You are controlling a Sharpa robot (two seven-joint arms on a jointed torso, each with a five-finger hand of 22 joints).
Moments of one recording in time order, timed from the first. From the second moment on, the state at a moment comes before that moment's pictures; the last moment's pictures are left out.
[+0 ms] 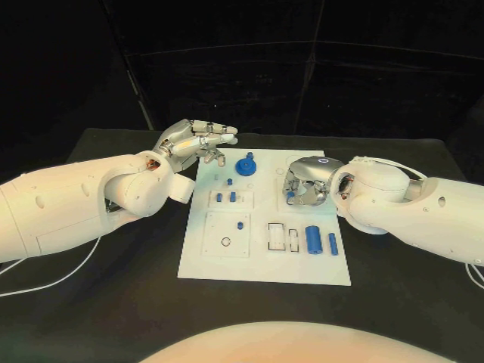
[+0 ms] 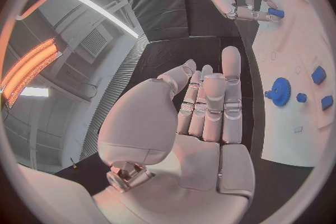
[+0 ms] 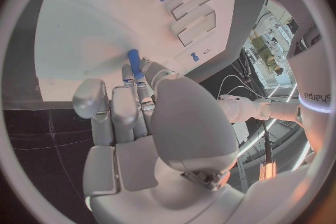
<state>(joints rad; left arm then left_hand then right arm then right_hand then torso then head) 1.24 -0.81 -0.12 1.49 -0.02 -0.17 0.39 1.30 -0.04 0.40 -0.10 0.05 1.03 0.18 0.11 0.07 1.09 0.11 0.24 0.09 1.25 0.03 1.14 0.66 0.18 1.18 0.12 0.67 0.72 1.17 -0.79 -0.04 1.61 -1.63 -0.08 -0.30 1.49 -0.08 0.34 0.07 0.14 1.06 0.15 0.08 0.07 1.17 0.08 0.18 0.07 1.46 0.00 1.25 0.98 0.11 1.29 0.10 1.29 1.04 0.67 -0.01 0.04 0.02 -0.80</state>
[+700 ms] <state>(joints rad) 1.24 -0.81 -0.12 1.48 -0.02 -0.17 0.39 1.30 -0.04 0.40 -0.10 0.05 1.03 0.18 0.11 0.07 1.09 0.11 0.24 0.09 1.25 0.03 1.14 0.66 0.18 1.18 0.12 0.67 0.72 1.17 -0.89 -0.04 1.75 -1.66 -0.21 -0.29 1.51 -0.08 0.44 0.00 0.13 1.11 0.15 0.10 0.08 1.21 0.10 0.17 0.08 1.46 -0.01 1.26 0.98 0.11 1.30 0.09 1.31 1.08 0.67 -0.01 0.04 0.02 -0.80</state>
